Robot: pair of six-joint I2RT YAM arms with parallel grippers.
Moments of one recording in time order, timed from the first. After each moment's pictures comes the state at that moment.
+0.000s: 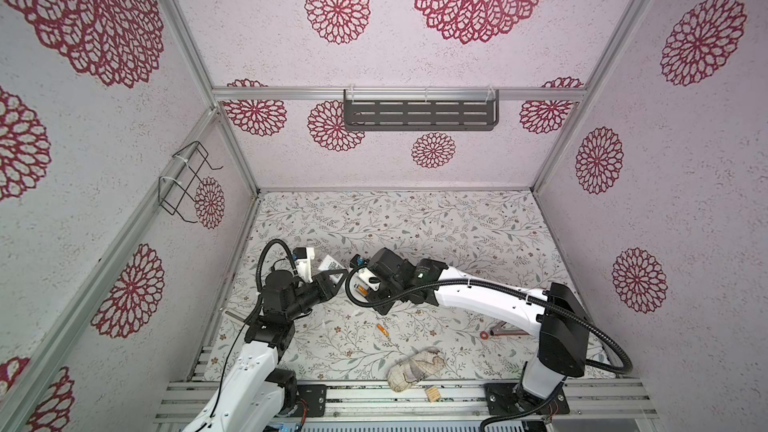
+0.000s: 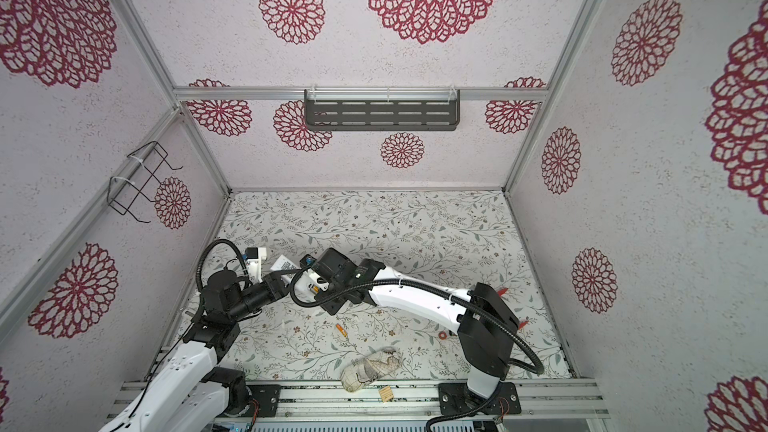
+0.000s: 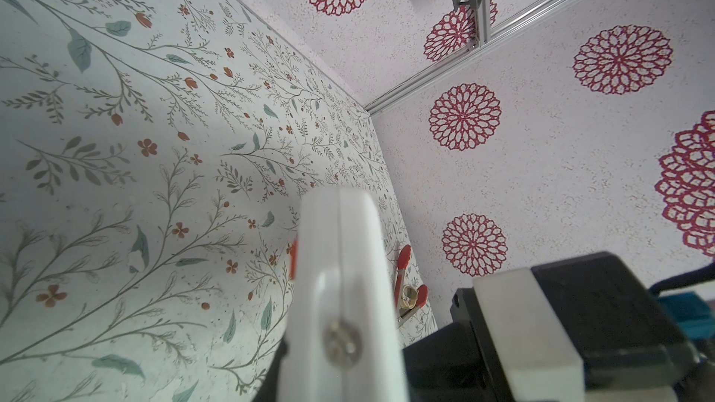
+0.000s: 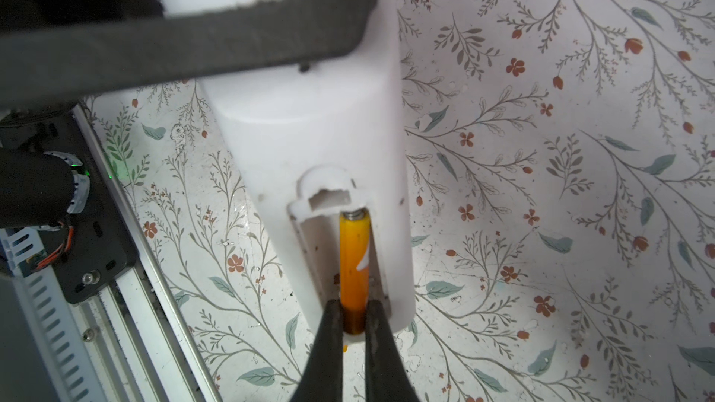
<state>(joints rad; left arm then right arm) -0.17 0.79 0.34 0.16 0.60 -0.82 1.09 1.72 1.41 -0.64 -0.02 0.11</state>
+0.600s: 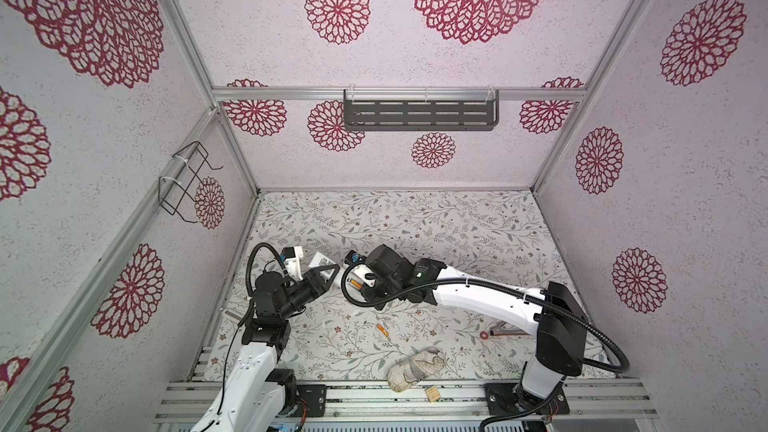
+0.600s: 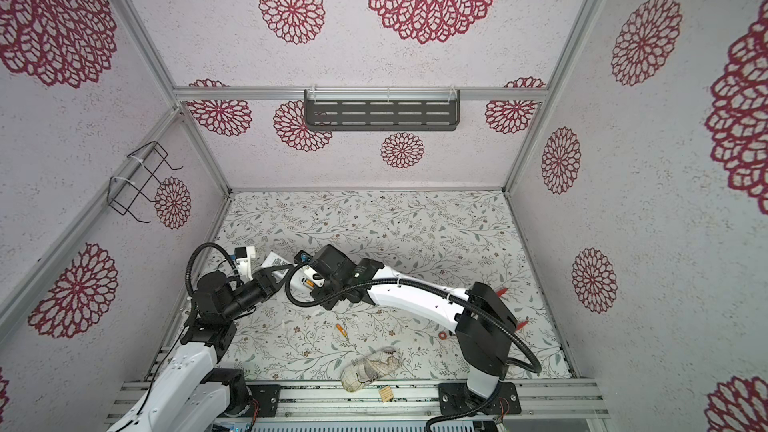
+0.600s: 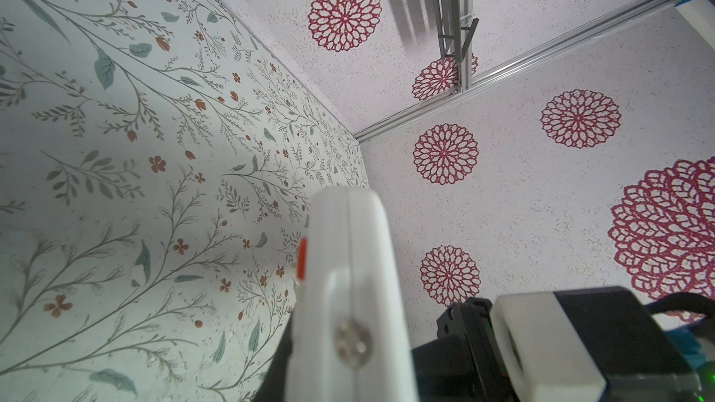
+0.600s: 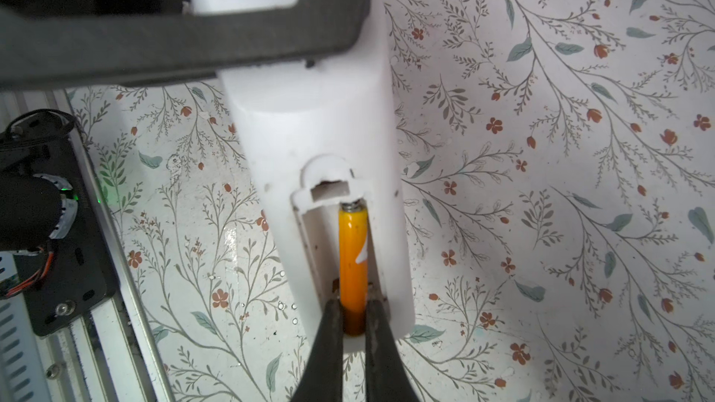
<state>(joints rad) -0.06 0.80 0.31 0.28 0.68 -0.95 1.09 1.75 1.43 -0.54 0.00 0.04</state>
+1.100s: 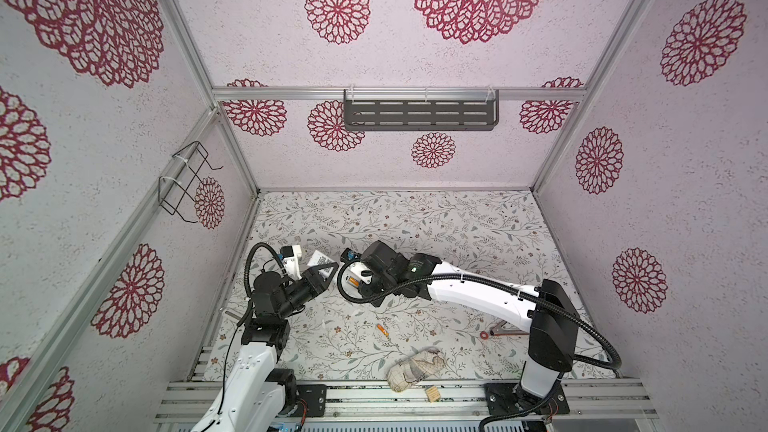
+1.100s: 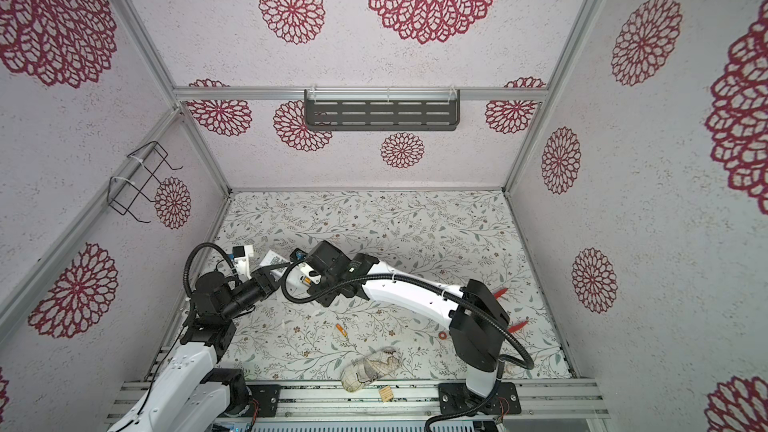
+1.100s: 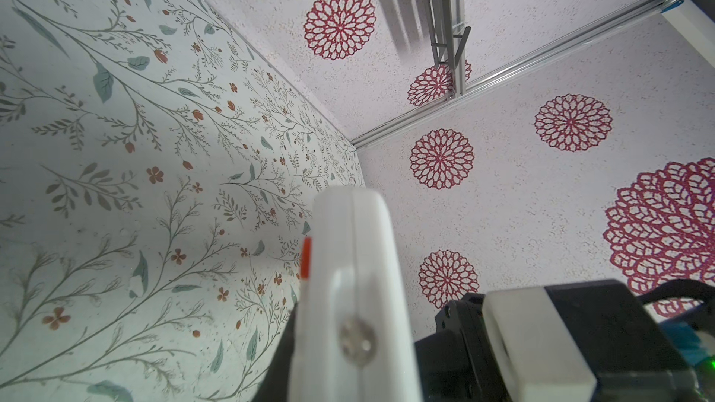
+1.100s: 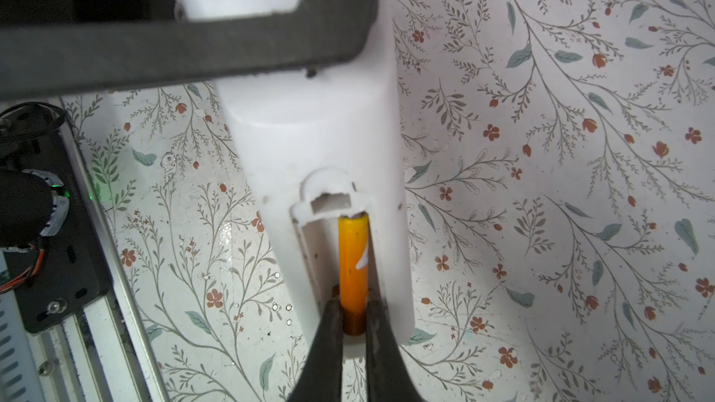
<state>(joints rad) -0.05 0.80 0.31 0.31 0.68 -0.95 1.09 1.79 1.51 -0.61 0.00 0.01</state>
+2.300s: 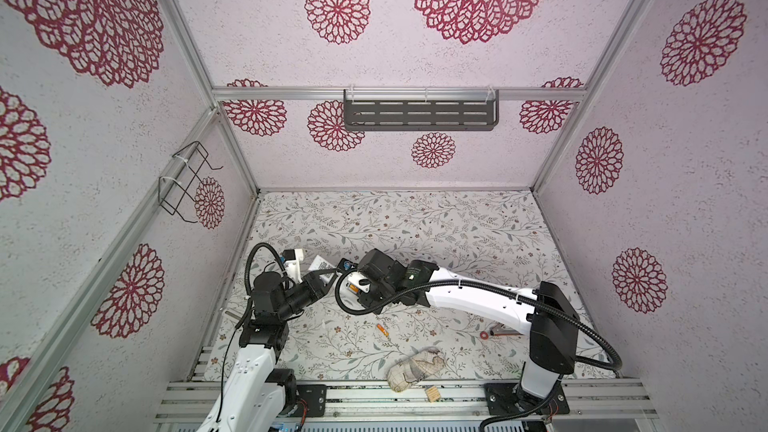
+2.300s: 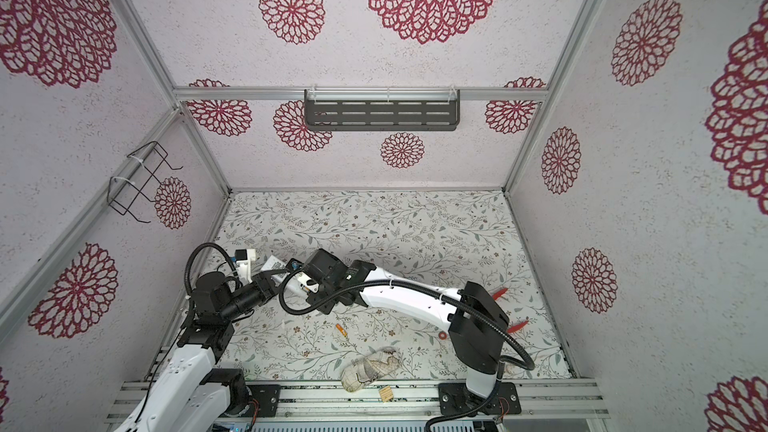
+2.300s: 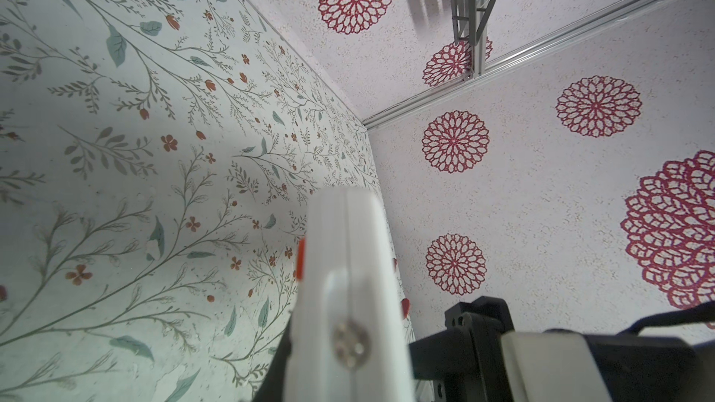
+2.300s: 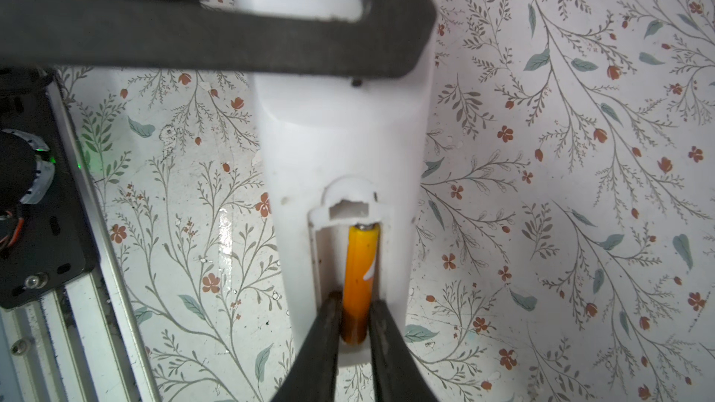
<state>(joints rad) -0.03 0.77 0.33 0.14 0.71 -0.89 1.12 1.78 1.47 -0.60 0.04 -0.03</state>
